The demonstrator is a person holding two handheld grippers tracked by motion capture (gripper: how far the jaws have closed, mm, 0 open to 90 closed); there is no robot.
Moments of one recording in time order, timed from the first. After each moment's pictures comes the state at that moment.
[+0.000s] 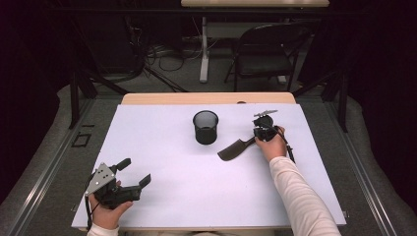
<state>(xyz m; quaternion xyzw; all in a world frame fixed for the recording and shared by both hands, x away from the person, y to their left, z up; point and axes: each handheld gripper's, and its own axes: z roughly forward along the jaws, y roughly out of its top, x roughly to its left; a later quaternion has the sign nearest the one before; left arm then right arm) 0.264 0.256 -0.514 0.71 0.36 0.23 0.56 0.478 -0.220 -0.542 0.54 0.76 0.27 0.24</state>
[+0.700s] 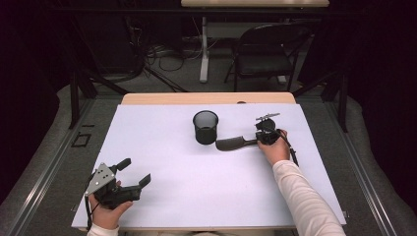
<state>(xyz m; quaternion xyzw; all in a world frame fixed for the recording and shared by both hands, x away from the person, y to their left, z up) 0.263 0.256 -0.514 0.71 0.36 0.23 0.56 0.467 -0.228 -0.547 0.53 0.77 0.26 0.23</state>
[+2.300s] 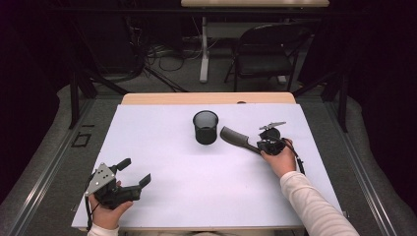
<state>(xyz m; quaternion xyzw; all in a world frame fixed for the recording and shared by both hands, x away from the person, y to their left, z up) 0.263 0.255 -0.514 0.71 0.36 0.23 0.56 0.425 -0.233 -0.539 0.51 0.79 0.28 0.19</state>
